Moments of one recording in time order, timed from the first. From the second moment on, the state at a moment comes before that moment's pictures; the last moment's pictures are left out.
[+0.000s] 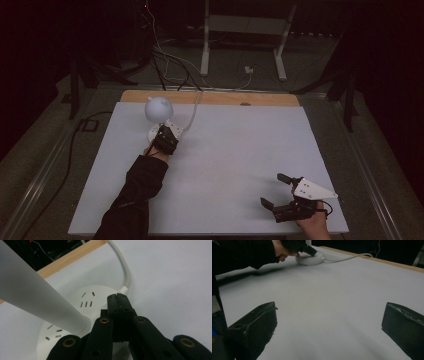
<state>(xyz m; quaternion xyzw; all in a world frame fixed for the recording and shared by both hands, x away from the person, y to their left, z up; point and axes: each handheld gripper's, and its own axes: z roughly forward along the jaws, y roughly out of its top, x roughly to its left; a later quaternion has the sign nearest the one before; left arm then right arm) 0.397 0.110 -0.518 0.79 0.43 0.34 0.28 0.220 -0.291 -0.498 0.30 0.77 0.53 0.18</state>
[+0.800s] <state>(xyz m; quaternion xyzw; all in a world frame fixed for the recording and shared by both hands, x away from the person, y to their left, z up) 0.398 0.108 -0.516 0.80 0.42 0.35 0.27 0.220 -0.291 -0.498 0.29 0.77 0.53 0.18</state>
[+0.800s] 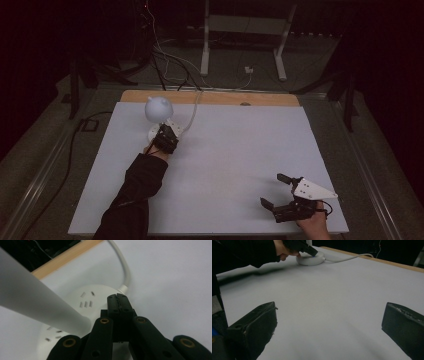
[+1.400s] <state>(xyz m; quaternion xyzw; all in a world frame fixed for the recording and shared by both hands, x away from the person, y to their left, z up) 0.386 0.118 -0.487 0.79 0.43 0.31 0.32 0.220 -0.292 -0.498 0.30 0.77 0.53 0.18</state>
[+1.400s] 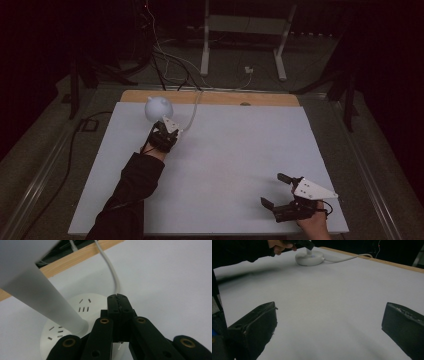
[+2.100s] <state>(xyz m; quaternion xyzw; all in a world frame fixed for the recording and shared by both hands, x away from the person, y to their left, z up) 0.374 0.124 -0.469 0.79 0.43 0.24 0.37 0.220 -0.292 -0.498 0.30 0.77 0.53 0.19</state>
